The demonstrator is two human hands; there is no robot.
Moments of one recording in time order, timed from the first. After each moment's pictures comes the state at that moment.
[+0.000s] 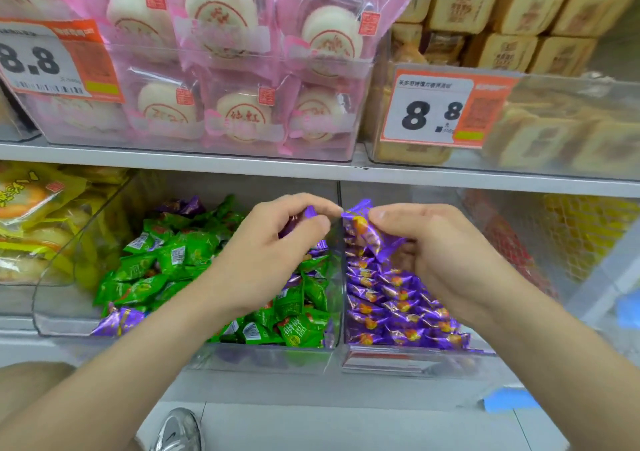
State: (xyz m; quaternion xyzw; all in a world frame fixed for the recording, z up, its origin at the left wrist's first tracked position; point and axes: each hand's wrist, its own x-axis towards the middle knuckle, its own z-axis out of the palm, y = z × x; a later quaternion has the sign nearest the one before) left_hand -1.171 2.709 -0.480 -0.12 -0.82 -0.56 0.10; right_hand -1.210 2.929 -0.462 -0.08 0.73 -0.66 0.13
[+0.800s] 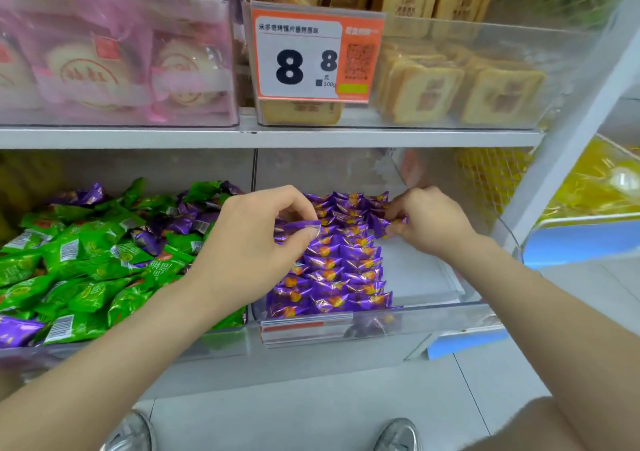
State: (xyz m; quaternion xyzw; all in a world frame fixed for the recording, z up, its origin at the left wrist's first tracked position) left_hand -1.186 2.796 -0.501 -0.19 -0.88 -0.40 0.19; right_hand -1.297 3.080 -0.536 -0.12 0.99 -0.05 -0.05
